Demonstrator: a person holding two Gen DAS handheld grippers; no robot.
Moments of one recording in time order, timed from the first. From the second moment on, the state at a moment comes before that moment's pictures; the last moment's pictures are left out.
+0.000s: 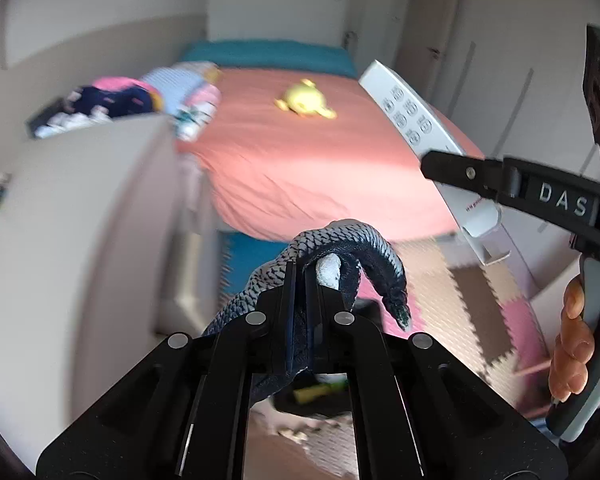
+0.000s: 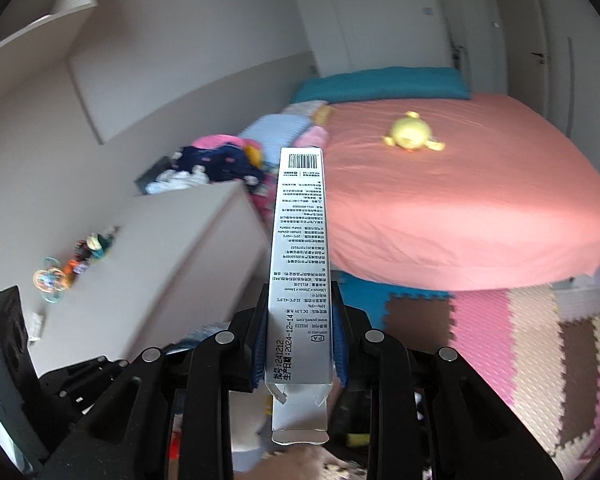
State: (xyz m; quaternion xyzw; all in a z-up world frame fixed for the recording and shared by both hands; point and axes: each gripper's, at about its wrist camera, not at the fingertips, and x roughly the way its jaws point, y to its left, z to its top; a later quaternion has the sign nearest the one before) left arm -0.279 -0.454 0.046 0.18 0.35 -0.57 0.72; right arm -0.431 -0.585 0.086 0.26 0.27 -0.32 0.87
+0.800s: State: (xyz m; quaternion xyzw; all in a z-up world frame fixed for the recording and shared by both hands) left arm -0.341 -0.504 -0.044 0.23 0.40 -0.58 0.67; right arm -0.487 -0.638 -0.013 0.27 0.33 -0.44 0.79
